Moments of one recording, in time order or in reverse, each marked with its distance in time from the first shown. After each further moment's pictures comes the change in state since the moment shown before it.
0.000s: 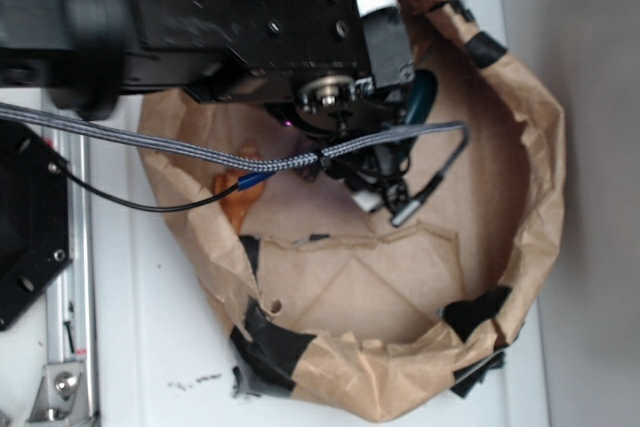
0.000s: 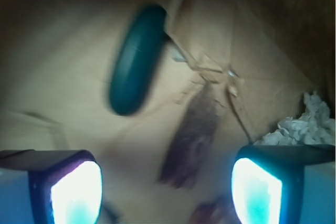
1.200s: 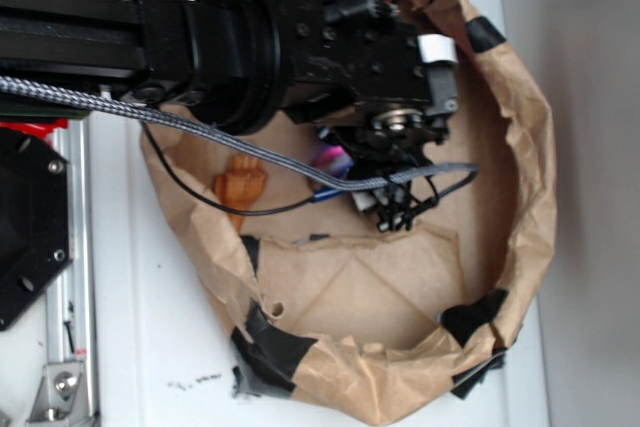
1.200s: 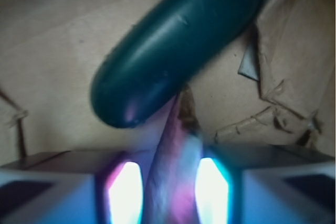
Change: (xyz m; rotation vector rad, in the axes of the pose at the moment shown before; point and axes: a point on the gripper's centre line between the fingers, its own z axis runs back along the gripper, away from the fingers) arm 0.015 -0.023 -0.018 0.004 0.037 -0.340
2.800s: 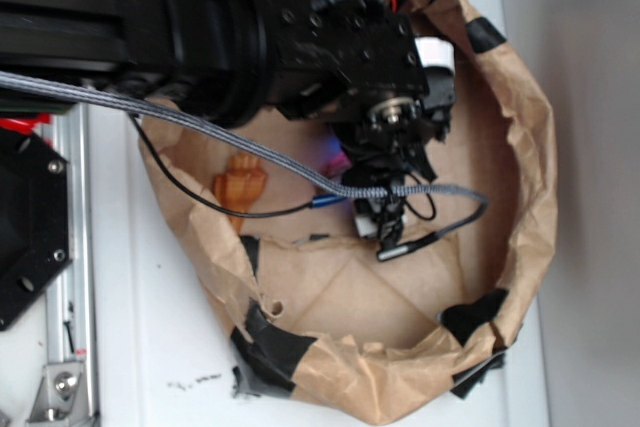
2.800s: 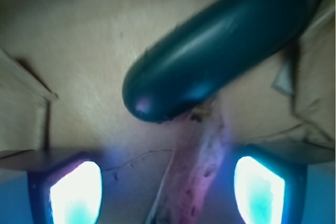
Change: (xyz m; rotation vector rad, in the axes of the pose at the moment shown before) arm -0.002 -0.007 -0.011 -0.063 -0.010 -0.129
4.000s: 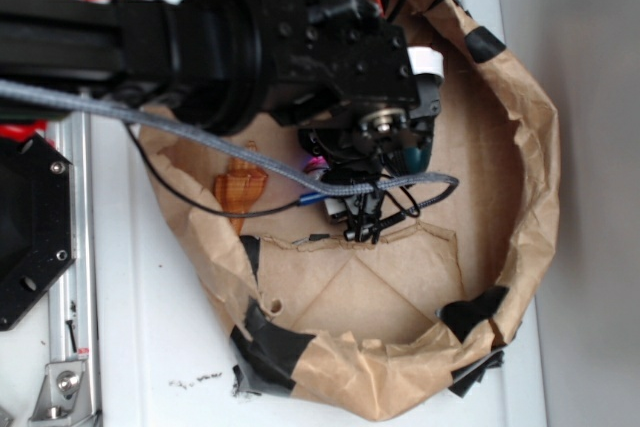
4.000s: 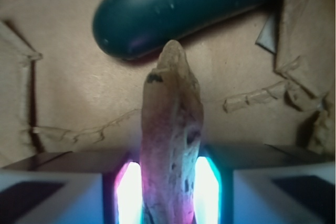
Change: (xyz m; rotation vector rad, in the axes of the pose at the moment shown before) arm -0.013 0.004 0.012 0.025 0.045 0.005
